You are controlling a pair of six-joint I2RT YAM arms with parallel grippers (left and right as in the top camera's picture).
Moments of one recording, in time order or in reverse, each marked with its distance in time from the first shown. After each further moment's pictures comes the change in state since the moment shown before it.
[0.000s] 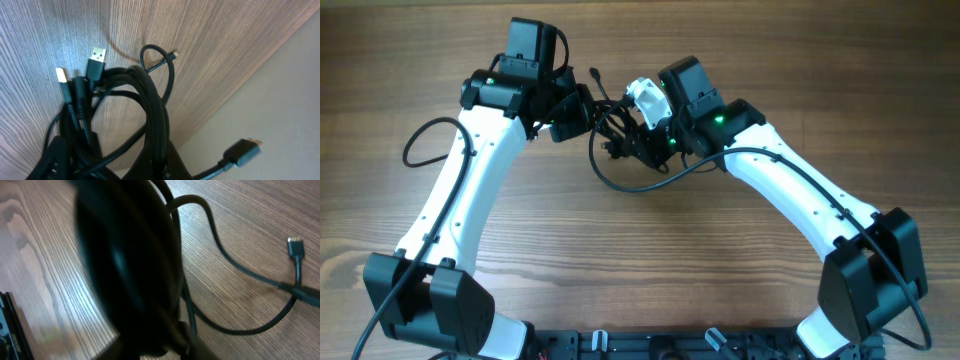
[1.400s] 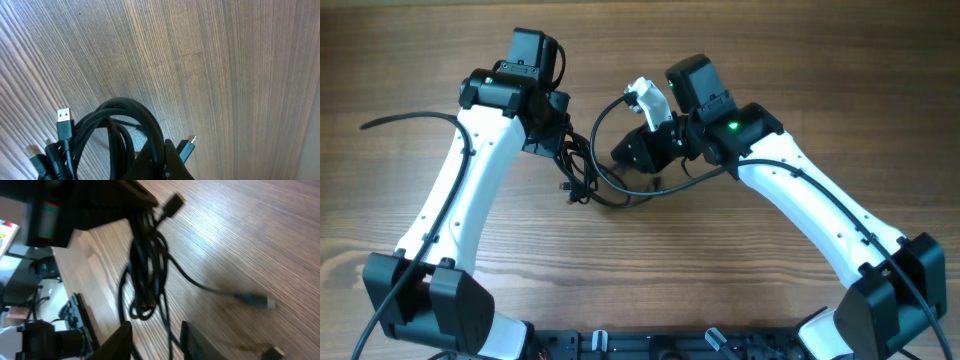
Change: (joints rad) left arm 0.003 0.002 0.005 -0.202 -0.328 0.560; right arm 0.006 -0.096 -0.004 -0.019 -0.196 0.140
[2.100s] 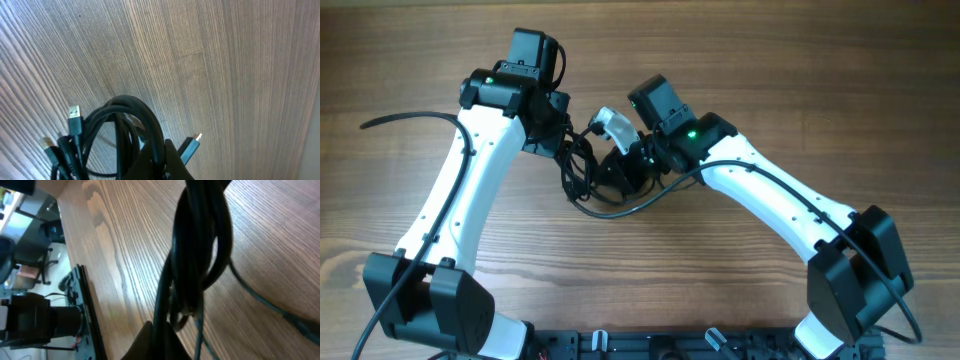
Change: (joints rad) left arm 0.000 0.000 -0.001 0.001 -0.006 0.008; right arm 0.100 0.127 0.003 0.020 -0.050 -0.106
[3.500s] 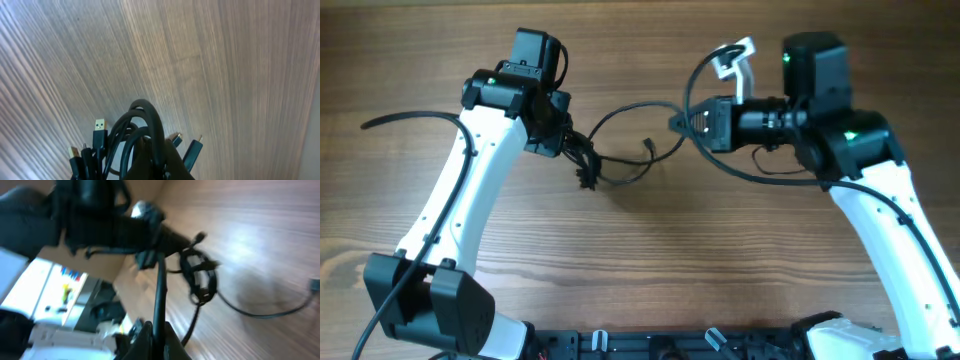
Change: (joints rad) left arm -0.011 -0.001 0.000 0.011 -0.027 -0.004; right arm -0.365 -0.405 -0.005 -0.113 -0.251 0.317
